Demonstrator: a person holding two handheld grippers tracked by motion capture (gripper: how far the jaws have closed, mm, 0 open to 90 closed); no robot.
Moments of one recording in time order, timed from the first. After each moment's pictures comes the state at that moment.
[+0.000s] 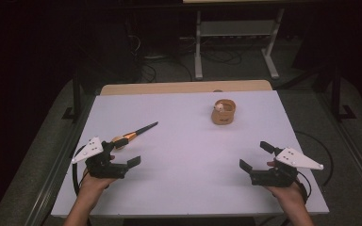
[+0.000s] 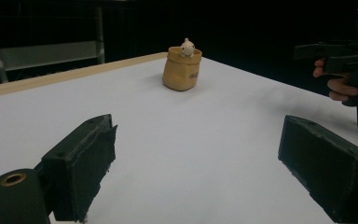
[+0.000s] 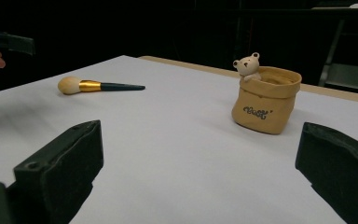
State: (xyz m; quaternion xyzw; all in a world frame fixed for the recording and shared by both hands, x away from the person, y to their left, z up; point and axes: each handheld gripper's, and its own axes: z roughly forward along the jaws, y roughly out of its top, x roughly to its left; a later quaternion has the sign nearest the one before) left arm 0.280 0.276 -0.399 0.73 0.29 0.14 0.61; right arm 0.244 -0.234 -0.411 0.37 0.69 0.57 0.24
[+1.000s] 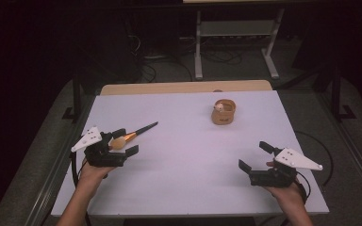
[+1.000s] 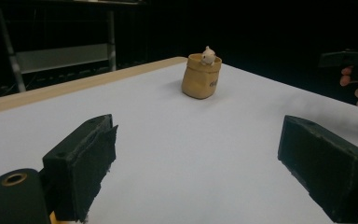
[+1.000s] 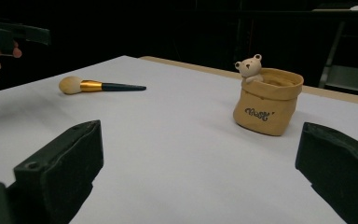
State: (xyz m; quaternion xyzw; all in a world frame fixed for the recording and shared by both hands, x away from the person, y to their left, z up) left arm 0.306 0.283 -0.391 0.73 0.29 0.16 0.60; right arm 0.243 -0.231 -0.410 0.37 0.69 0.57 0.24
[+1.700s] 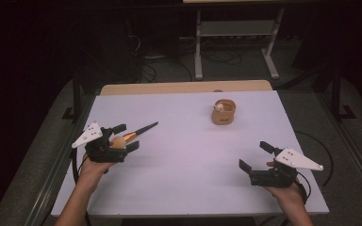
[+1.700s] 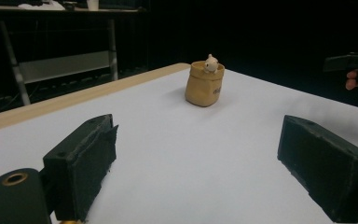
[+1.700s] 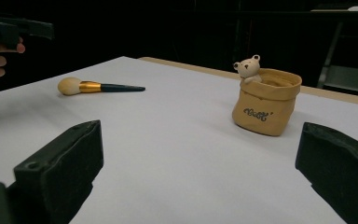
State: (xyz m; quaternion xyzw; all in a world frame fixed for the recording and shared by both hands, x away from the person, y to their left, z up) left arm 0.316 0.281 -0.384 0.73 0.28 0.17 0.60; right arm 0.242 -0.231 -0.410 0.37 0.69 0.57 0.24
